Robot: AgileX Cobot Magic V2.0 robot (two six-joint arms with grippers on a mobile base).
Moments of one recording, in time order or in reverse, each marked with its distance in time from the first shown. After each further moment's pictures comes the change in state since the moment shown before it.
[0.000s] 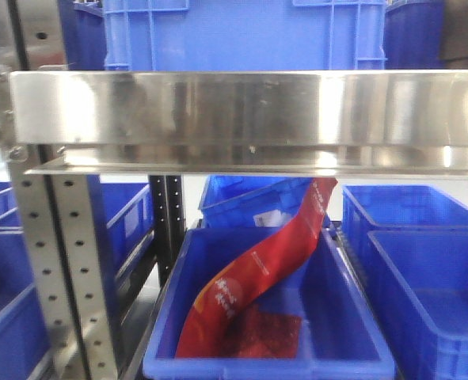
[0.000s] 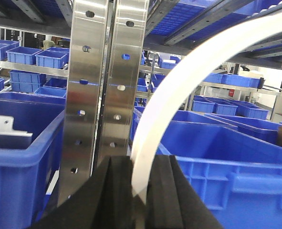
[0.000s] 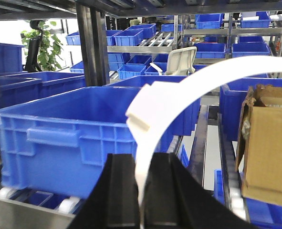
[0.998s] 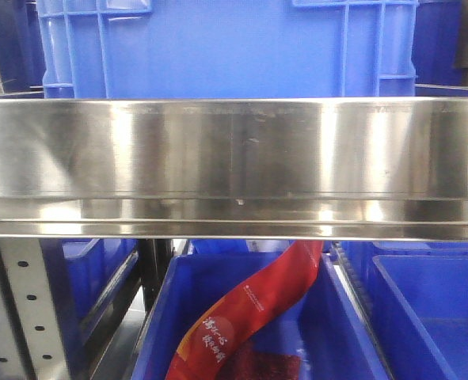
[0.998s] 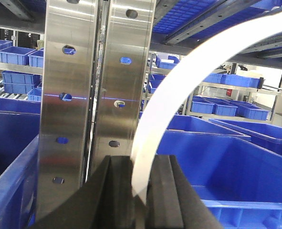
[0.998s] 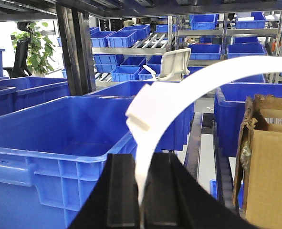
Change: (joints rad) left arm 0.000 0.000 0.000 0.000 0.000 0.000; right arm 0.000 0.000 0.000 0.000 0.000 -0.001
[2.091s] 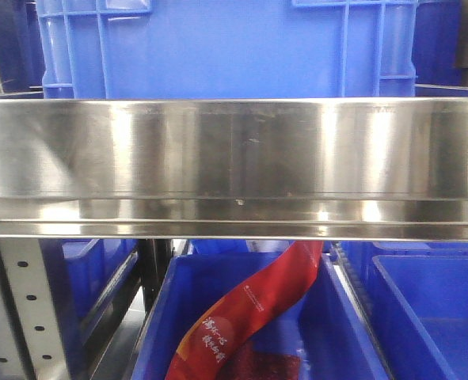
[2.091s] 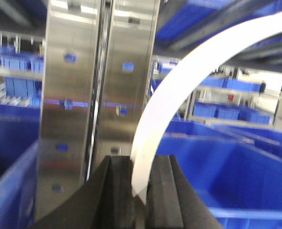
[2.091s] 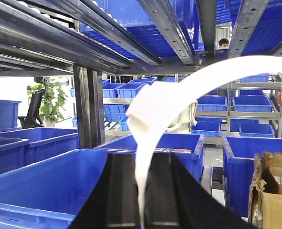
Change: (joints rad) left arm 0.000 0.056 0.002 -0.007 -0.049 0.000; right arm 0.000 0.002 0.000 0.000 -0.208 -0.002
